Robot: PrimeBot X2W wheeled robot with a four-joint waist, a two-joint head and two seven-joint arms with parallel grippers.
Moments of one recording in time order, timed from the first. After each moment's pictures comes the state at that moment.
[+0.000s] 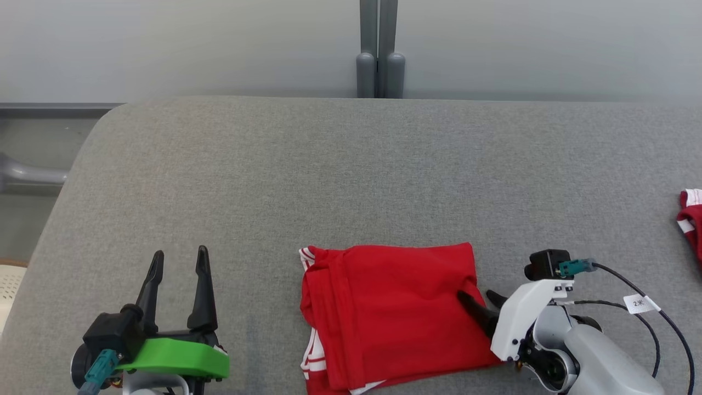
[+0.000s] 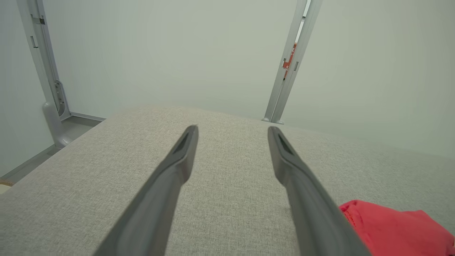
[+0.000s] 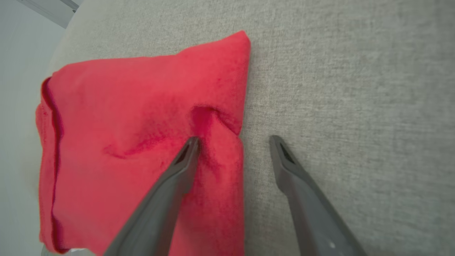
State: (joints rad) left arm -0.04 0.05 -0.04 0.19 -0.30 -0.10 -0.26; right arm -0.34 -0.22 0.45 0.63 0.80 0.13 0.22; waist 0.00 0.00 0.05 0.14
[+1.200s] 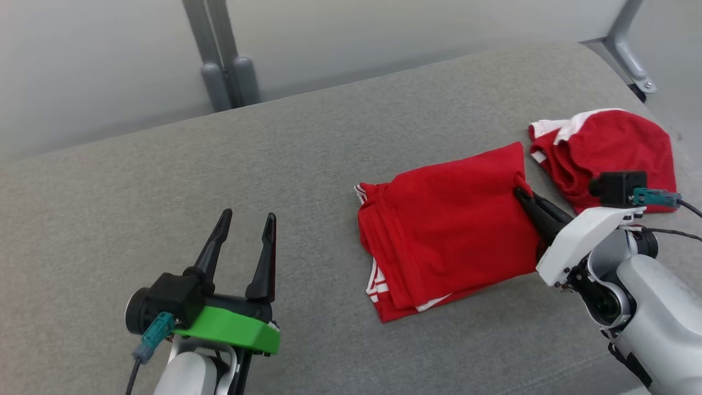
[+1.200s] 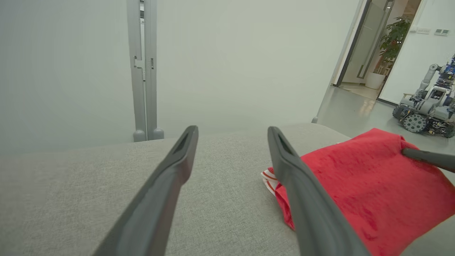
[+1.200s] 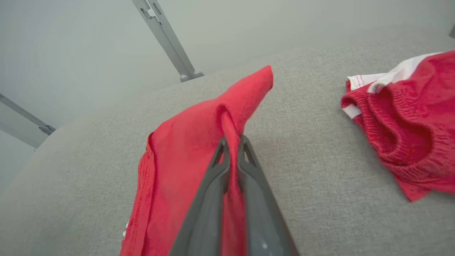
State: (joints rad) left arm -0.15 0.05 -0.23 0.18 -0.29 -0.12 -0.26; right arm -0.47 -0.44 0.51 0.44 0.90 0.13 0.01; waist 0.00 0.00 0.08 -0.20
